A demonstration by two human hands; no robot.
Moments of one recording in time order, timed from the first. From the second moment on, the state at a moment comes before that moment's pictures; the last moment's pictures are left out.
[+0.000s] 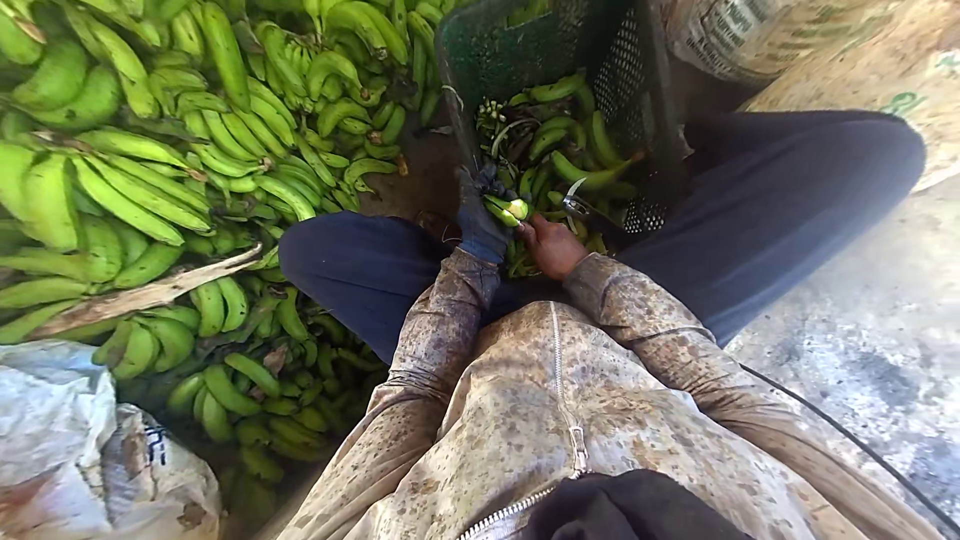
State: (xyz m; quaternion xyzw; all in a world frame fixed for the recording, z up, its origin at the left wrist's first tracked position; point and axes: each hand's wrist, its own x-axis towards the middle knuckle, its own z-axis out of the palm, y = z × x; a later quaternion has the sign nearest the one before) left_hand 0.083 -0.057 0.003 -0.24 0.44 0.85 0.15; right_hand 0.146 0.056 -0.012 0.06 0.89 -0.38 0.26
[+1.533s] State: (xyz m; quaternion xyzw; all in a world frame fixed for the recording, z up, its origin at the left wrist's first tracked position) left_hand 0.067 0.004 -0.135 0.16 0.92 -0.12 0.35; right_hand 0.135 0.330 0.132 0.37 0.84 -0.30 -0.25
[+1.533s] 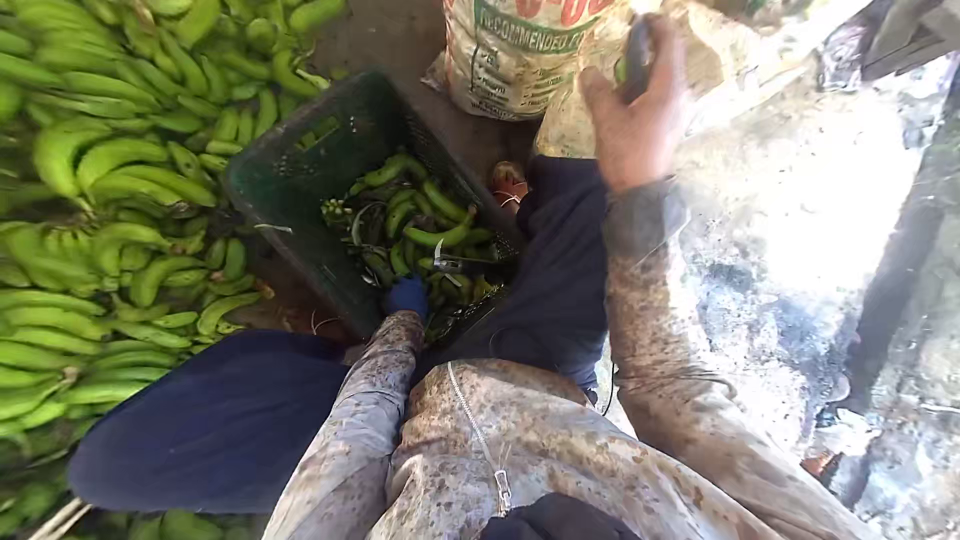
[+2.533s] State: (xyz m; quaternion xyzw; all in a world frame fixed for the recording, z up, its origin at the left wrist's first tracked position) left_hand 0.028 -0.098 0.019 -0.13 0.36 0.92 0.08; right_hand 0.164 0.046 0.016 -0.01 0.85 -0.53 0.07
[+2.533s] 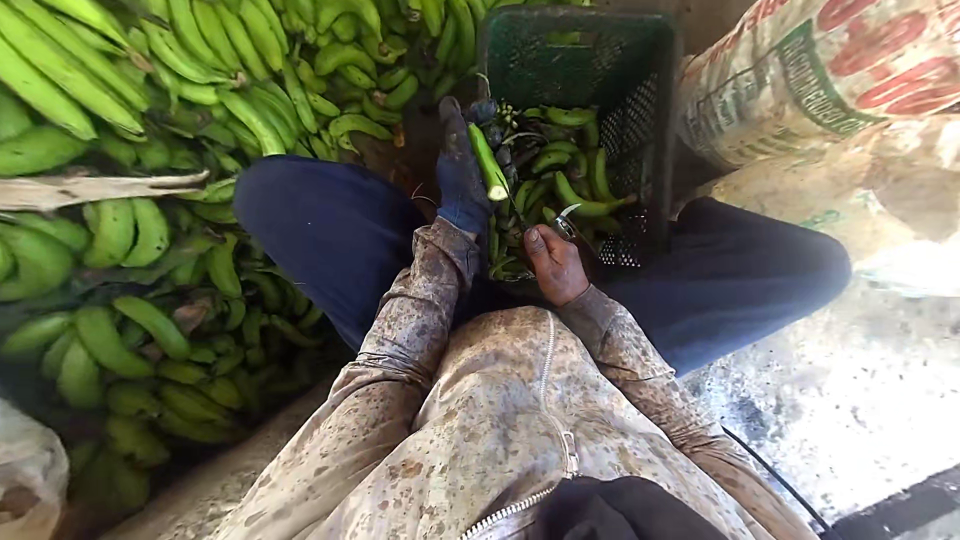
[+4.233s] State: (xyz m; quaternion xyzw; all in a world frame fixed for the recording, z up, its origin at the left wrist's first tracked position) left_hand -0.040 0.026 -0.126 0.03 0.92 0.02 0.38; right_hand 0.069 0.279 0.056 0.27 0.77 -0.57 -0.12
